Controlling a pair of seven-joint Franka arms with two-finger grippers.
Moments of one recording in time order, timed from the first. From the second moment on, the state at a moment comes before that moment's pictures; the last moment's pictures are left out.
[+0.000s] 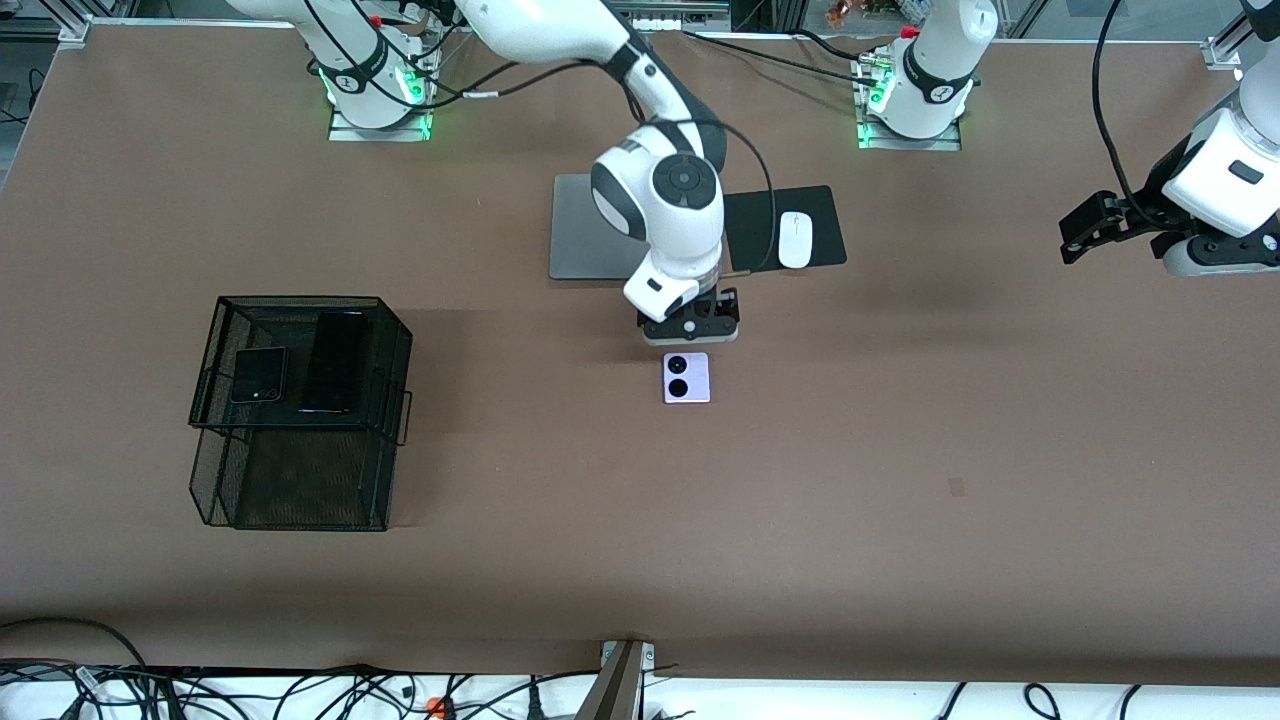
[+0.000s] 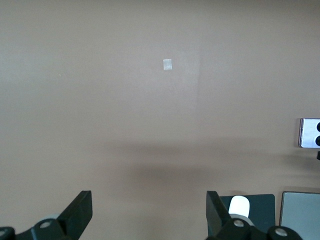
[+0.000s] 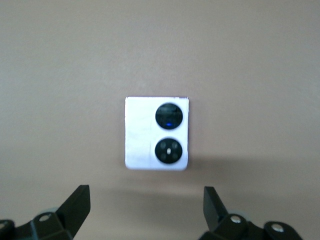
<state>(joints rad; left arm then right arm) -0.06 -0.03 0.00 -1.66 0.05 1.62 -0.14 1.14 0.94 -0.40 -1.21 0.30 2.25 0.71</state>
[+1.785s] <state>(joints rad) -0.03 0.00 -0.04 -1.64 0.05 1.60 -0.14 1.14 1.06 -0.45 -1.17 0.30 2.33 0.75</state>
